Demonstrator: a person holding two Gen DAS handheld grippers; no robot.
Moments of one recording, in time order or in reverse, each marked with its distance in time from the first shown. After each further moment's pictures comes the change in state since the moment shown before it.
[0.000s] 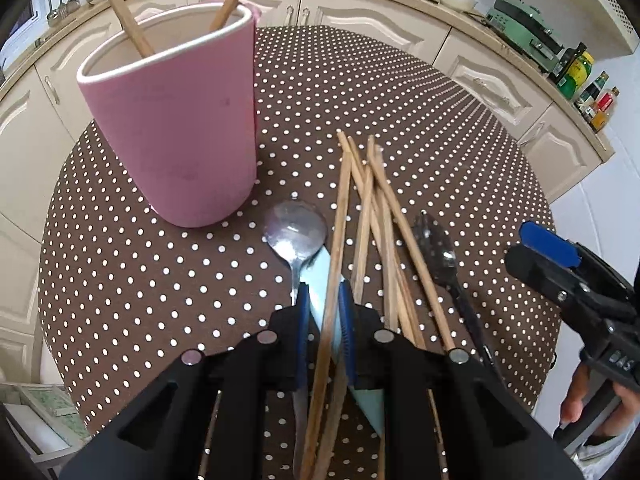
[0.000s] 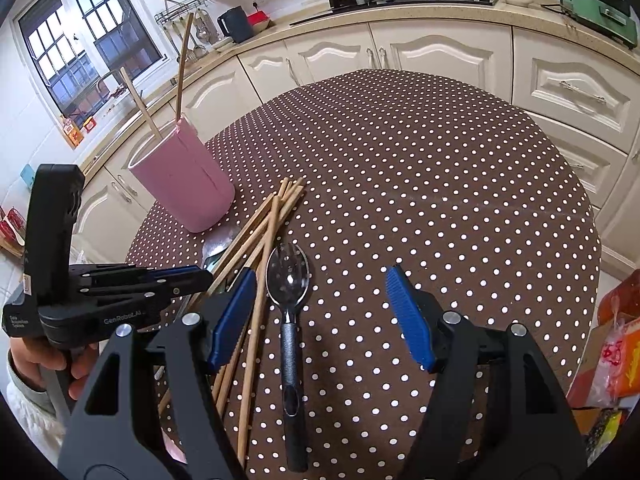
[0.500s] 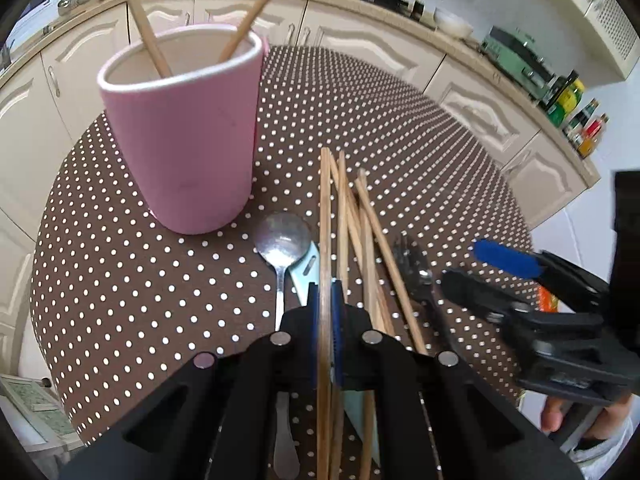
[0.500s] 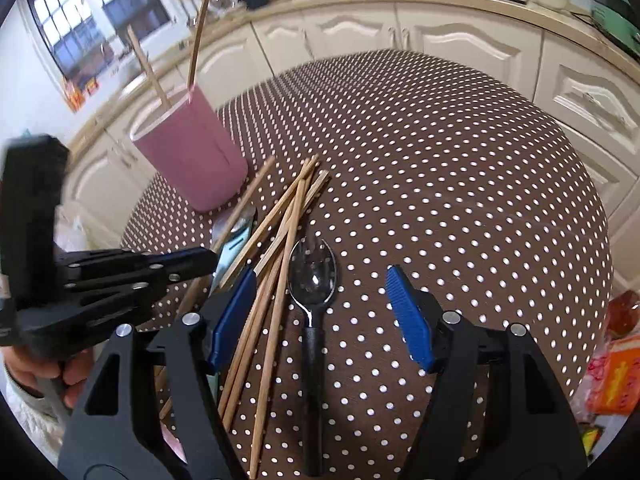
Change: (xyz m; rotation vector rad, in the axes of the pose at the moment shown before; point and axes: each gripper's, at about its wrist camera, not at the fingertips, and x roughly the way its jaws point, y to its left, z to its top) left arm -0.019 0.001 -0.003 -0.058 -0.088 -0.075; right arm 0.031 0.033 0.019 -0.105 0.144 -0.031
